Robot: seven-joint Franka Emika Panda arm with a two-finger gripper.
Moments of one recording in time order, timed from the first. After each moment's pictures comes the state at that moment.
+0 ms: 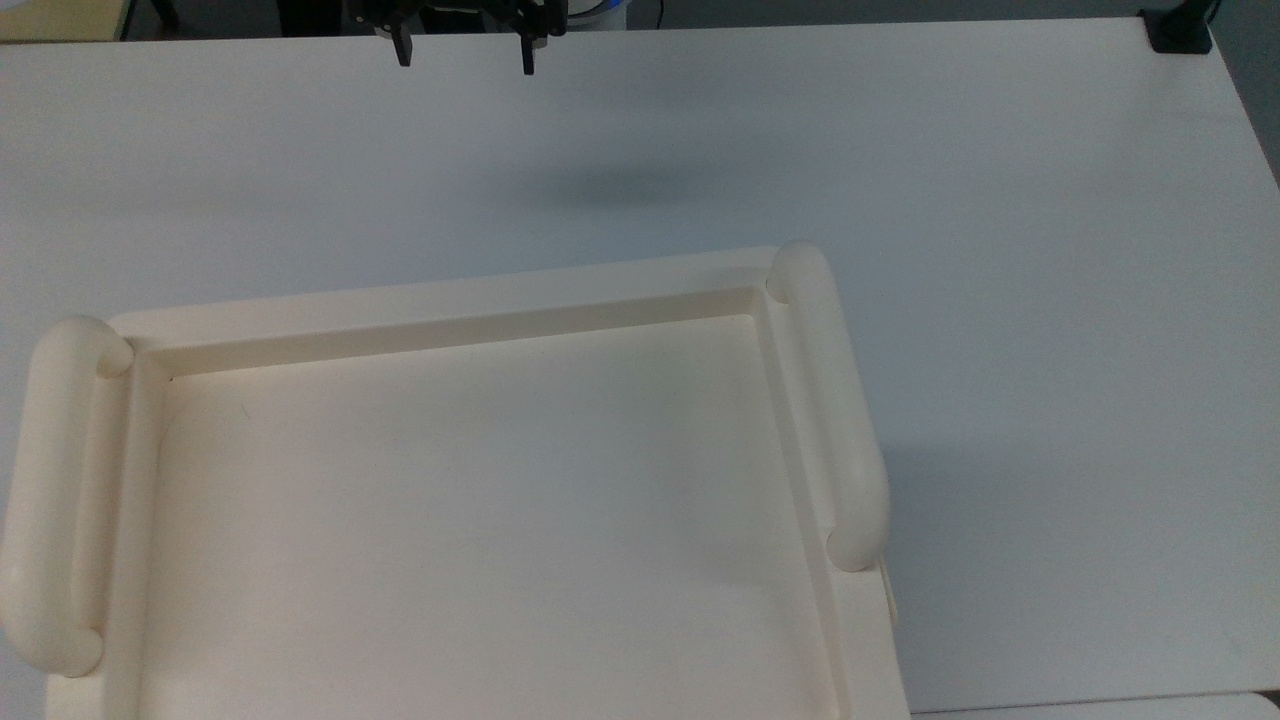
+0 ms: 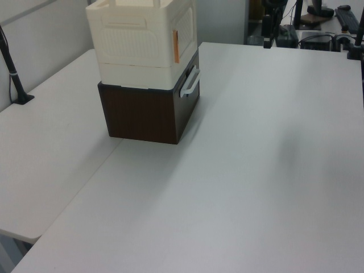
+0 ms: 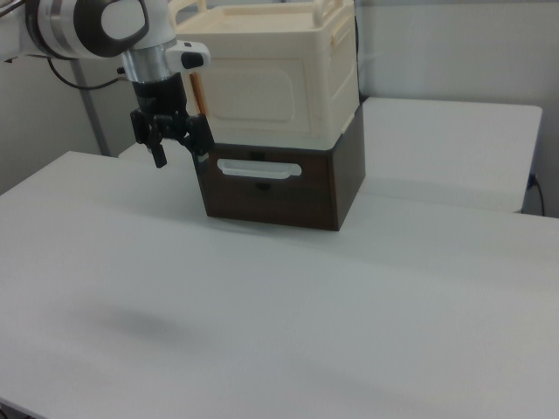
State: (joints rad) arm 0.02 0.04 -0.02 -1.59 -0.05 1.61 0.00
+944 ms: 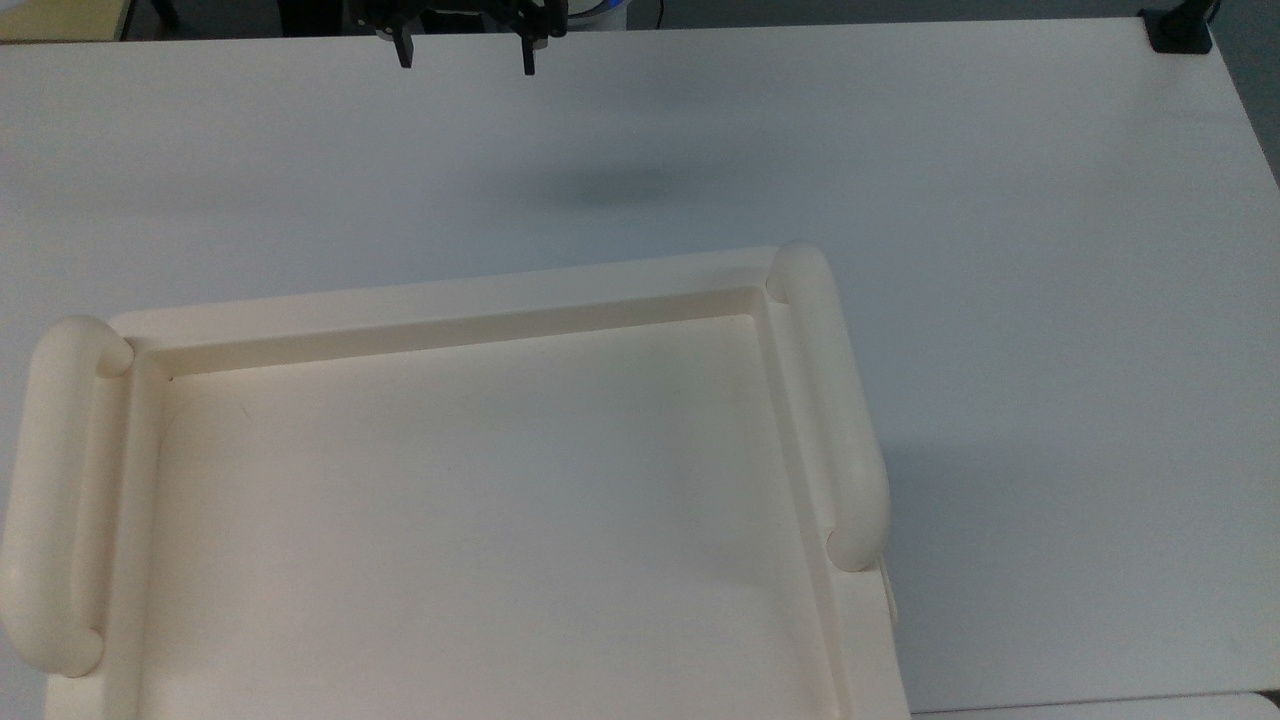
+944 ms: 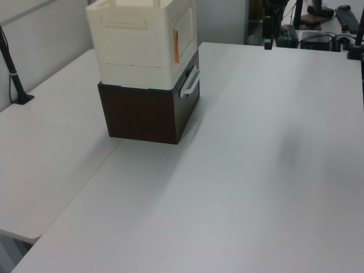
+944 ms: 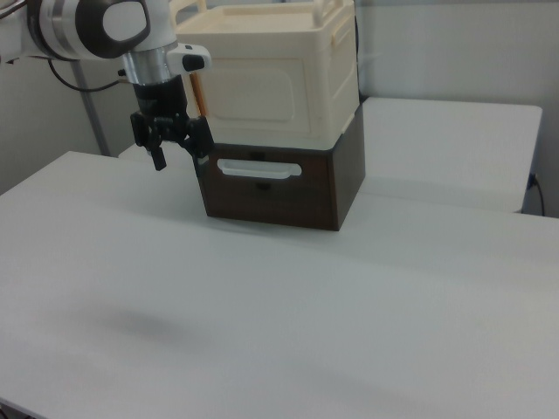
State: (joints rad) arm 0.02 0.04 -0.02 -1.59 -0.05 1.60 -0.01
